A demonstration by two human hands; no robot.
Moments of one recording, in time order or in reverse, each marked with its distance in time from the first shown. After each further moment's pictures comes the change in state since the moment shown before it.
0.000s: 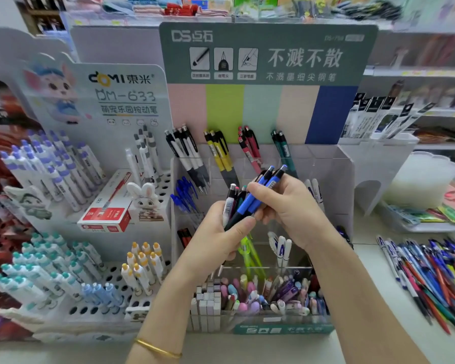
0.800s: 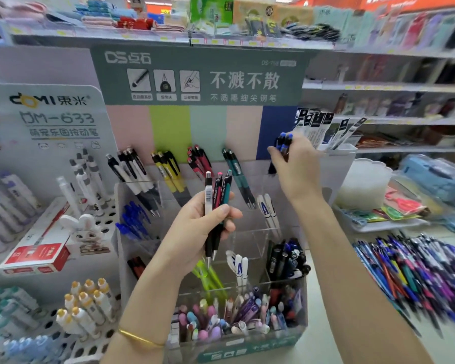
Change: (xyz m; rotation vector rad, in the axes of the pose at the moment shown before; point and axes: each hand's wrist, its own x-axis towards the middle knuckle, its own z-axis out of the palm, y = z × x) left_hand 0.046 0.031 0.036 -0.316 -0.092 0.066; right_hand 0.058 -0.034 -0.091 -0.915 0.686 -0.437
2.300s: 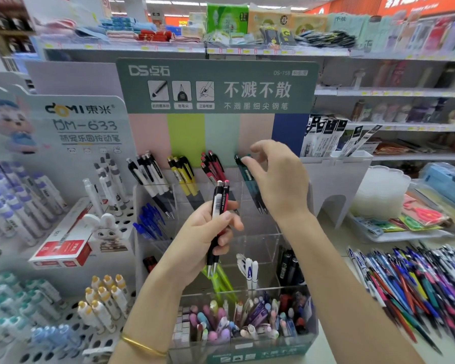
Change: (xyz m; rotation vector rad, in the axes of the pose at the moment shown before) left_hand -0.012 0.001 -0.008 -0.030 -0.043 -0.001; right_hand -0.024 -0.043 0.009 0.007 -0.052 -0.162
